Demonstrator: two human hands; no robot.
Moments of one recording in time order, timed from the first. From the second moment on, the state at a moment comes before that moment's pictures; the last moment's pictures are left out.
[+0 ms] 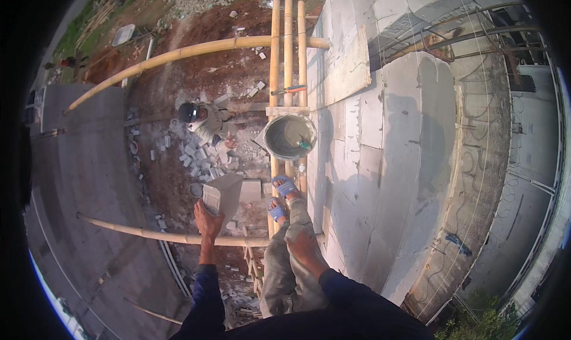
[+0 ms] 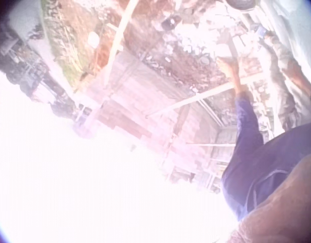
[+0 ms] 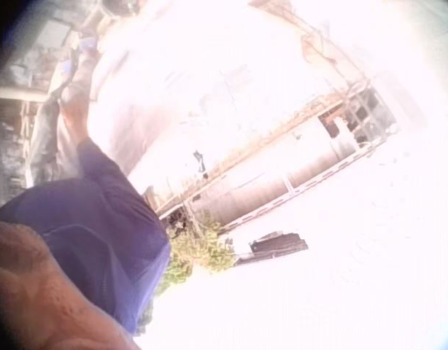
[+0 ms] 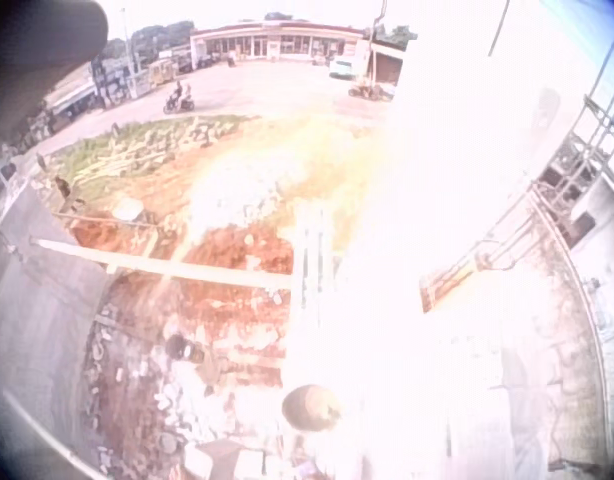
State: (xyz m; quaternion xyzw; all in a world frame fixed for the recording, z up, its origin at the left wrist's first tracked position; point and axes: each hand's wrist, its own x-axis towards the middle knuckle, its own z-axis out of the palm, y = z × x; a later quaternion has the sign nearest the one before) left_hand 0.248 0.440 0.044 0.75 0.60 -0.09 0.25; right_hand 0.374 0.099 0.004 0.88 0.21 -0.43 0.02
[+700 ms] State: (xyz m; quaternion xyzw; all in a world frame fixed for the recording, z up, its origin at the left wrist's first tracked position) left_hand 0.273 0.239 0.426 0.97 -0.05 0.23 0.11; right_hand 0.512 0.122 0.560 0.77 0.27 -0.07 -0.57
